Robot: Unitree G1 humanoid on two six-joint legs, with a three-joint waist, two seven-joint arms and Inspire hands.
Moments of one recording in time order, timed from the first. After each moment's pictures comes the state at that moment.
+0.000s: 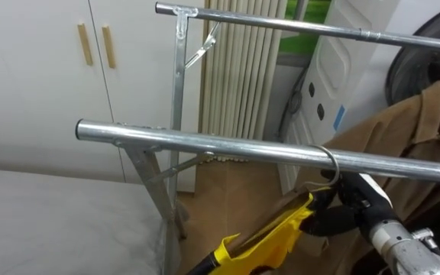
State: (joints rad) left arm 0.15 0.24 0.03 1.05 0.11 0.06 0.08; right arm -0.16 -0.36 0.00 0.32 0.00 0.05 0.17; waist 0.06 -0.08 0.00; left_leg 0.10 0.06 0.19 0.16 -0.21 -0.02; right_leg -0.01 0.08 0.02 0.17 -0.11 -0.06
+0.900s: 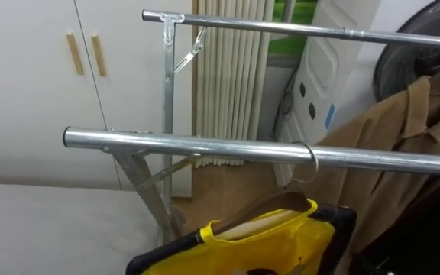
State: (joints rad) left arm 0.18 0.23 0.04 1.04 0.11 0.04 0.15; right arm 0.06 -0.31 -0.02 0.68 0.11 0.04 0.01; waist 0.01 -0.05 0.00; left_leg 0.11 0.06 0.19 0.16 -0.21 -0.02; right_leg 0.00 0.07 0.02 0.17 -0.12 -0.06
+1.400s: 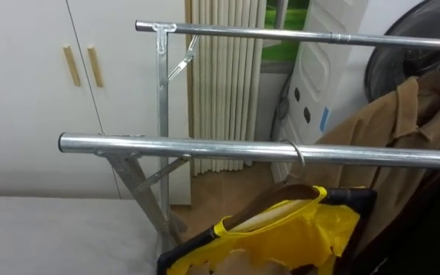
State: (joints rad) left arm 0.19 0.22 0.08 1.06 0.11 0.01 0.12; right arm 0.09 -0.24 -0.06 1.03 0.08 -0.01 -0.03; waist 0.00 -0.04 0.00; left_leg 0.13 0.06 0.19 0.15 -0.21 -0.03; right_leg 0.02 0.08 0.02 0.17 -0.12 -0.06
